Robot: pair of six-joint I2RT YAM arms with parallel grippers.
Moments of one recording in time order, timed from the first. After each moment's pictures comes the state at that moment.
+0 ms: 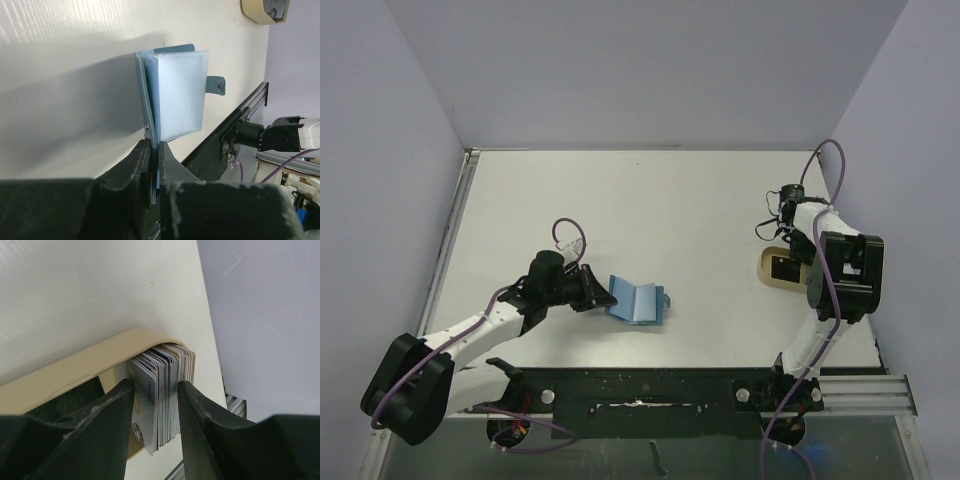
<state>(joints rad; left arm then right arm) -0.52 1.15 0.42 0.09 0.47 -0.85 -0.11 1.83 1.23 -0.75 0.71 0.11</state>
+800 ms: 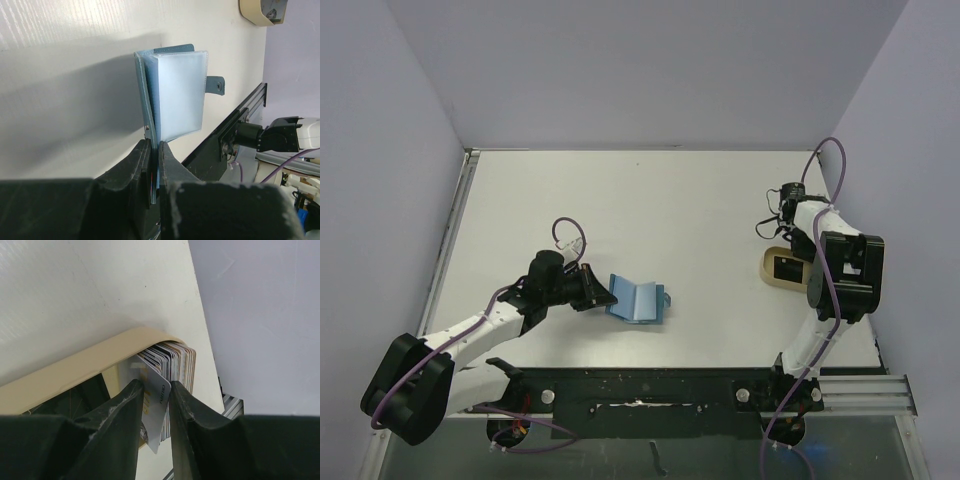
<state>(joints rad) -0.52 1.15 0.42 0.11 0.47 -0.85 -0.11 1.83 1.25 -0.76 0.72 0.11</state>
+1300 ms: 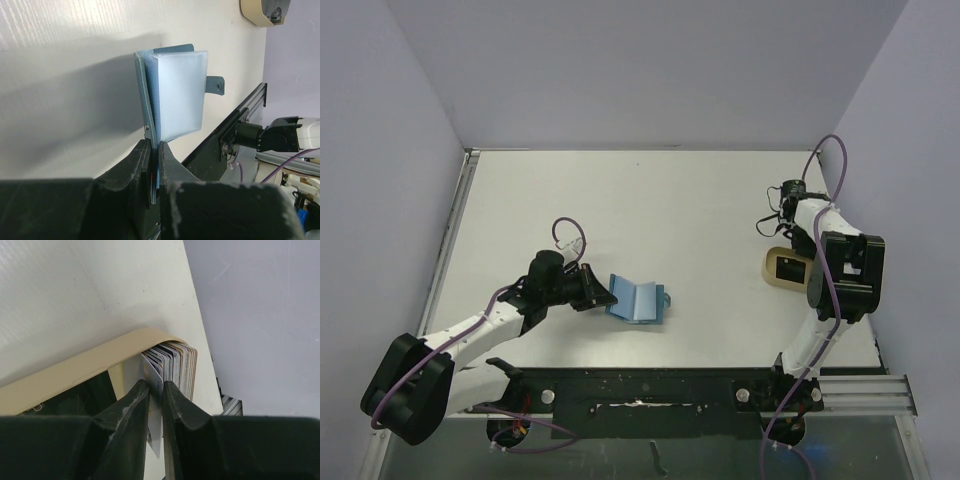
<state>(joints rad) -0.52 1.15 0.42 0.11 0.47 -0.85 -0.11 1.83 1.27 -0.78 0.72 0.11</state>
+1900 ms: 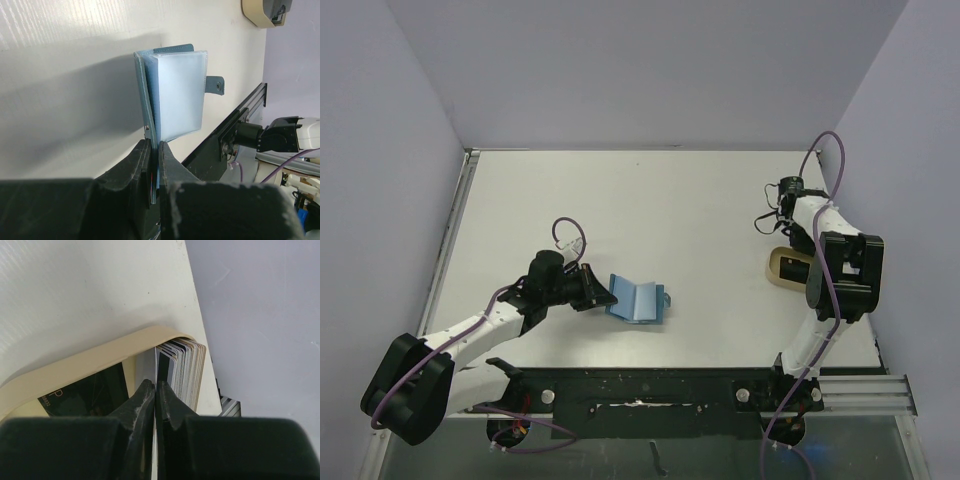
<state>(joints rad) -0.52 1.15 0.42 0.11 0.47 -0.85 -0.09 1.83 1.30 -0.81 0.72 0.11</state>
